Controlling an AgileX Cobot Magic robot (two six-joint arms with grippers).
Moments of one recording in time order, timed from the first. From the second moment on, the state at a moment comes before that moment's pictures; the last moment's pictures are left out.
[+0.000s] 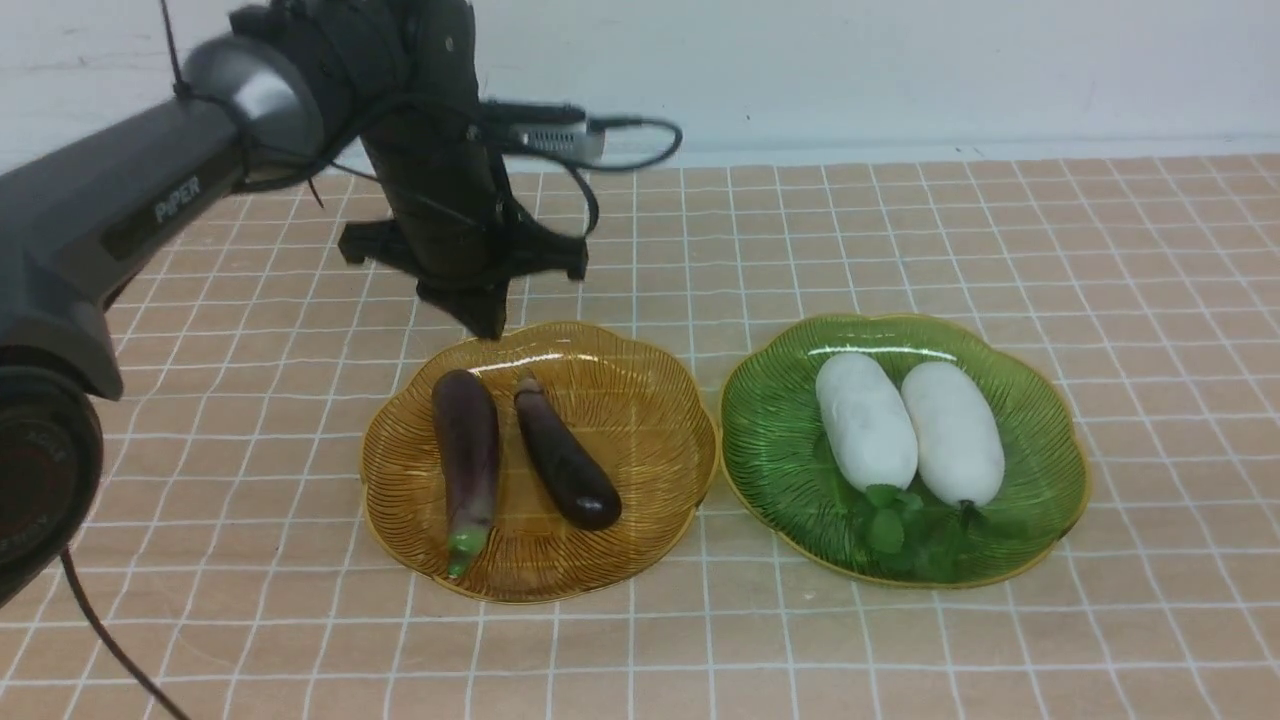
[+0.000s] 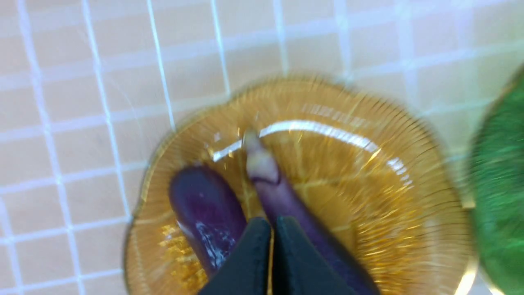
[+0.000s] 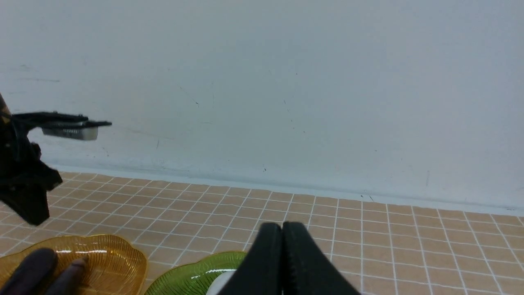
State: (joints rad) right arm 0.24 0.26 -0.39 -0.13 0.29 0.17; left arm -0.33 2.01 -2.02 -0.02 1.23 -0.19
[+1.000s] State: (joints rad) right arm -0.04 -0.01 0.03 -0.06 0.38 0.17; left arm -0.35 1.27 -1.46 0.00 1.25 -0.03
